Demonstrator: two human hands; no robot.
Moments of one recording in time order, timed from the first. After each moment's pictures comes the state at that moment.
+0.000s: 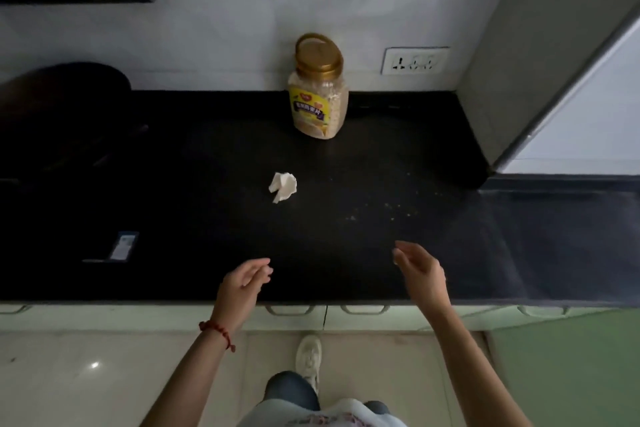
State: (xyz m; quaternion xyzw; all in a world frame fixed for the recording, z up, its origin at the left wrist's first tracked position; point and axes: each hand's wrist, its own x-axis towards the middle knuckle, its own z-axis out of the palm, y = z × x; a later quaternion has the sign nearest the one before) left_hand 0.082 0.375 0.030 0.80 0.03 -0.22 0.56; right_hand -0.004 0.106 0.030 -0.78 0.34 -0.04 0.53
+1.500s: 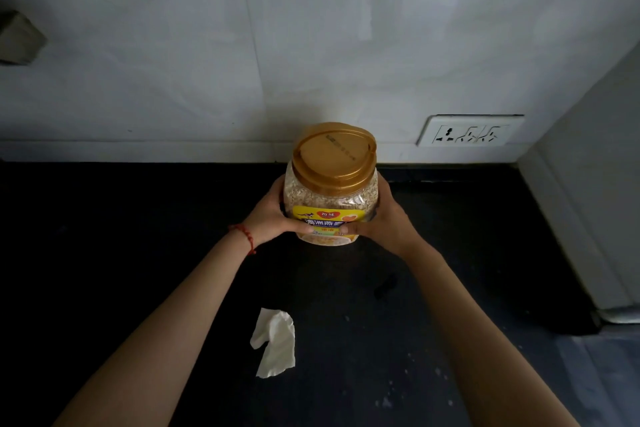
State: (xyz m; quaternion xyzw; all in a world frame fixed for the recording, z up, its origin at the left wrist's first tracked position) left_hand 0.467 0.210 0.008 0.78 -0.16 -0.29 0.53; right_hand 0.368 0.021 0.021 -0.81 0.12 0.02 0.58
